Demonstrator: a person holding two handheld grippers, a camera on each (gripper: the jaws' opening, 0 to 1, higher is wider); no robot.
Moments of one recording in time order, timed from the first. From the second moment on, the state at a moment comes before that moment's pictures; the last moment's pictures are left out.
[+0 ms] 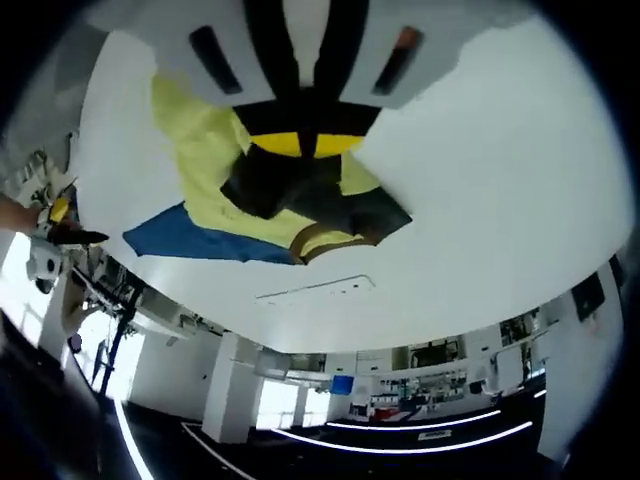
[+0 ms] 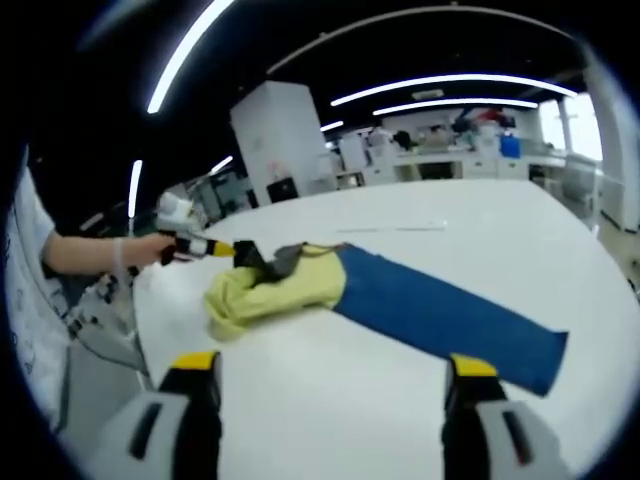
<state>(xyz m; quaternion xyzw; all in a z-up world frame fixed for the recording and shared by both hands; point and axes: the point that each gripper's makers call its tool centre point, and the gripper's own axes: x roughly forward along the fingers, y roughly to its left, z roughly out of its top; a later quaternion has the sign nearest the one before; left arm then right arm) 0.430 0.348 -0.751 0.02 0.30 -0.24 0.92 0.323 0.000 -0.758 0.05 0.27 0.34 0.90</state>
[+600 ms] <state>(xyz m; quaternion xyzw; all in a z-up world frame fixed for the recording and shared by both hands) 0.364 0.283 -0.780 0.08 0.30 -0.30 0.90 0.317 0.000 -0.764 0.06 0.27 0.33 0.90</state>
